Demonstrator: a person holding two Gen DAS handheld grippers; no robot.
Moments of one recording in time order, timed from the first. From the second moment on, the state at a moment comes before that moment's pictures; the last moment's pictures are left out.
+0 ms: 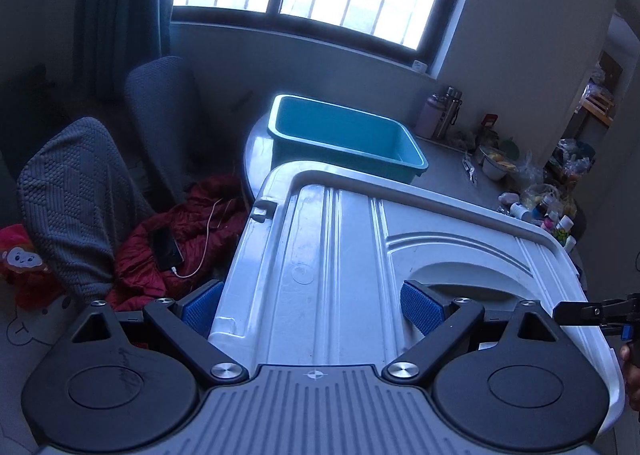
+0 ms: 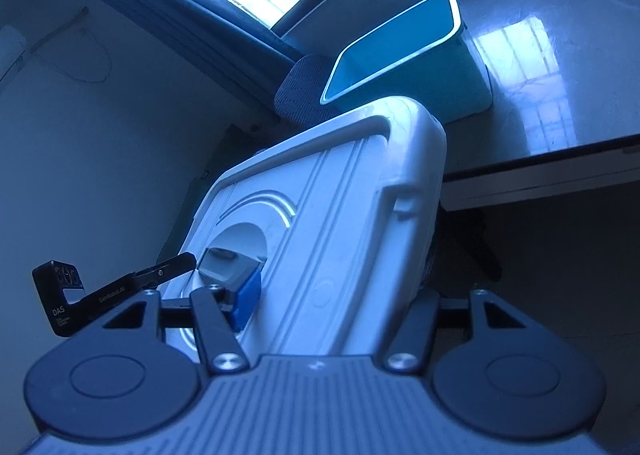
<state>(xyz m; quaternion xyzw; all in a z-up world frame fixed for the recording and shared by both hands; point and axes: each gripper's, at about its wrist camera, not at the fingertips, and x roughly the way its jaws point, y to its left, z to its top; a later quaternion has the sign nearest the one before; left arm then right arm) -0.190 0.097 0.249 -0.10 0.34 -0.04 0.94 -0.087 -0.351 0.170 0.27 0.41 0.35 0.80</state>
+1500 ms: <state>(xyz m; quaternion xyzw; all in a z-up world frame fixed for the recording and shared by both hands) -0.136 0.106 0.240 -0.14 0.34 0.02 0.93 0.001 -0.328 0.172 0.24 0.44 0.40 0.77</state>
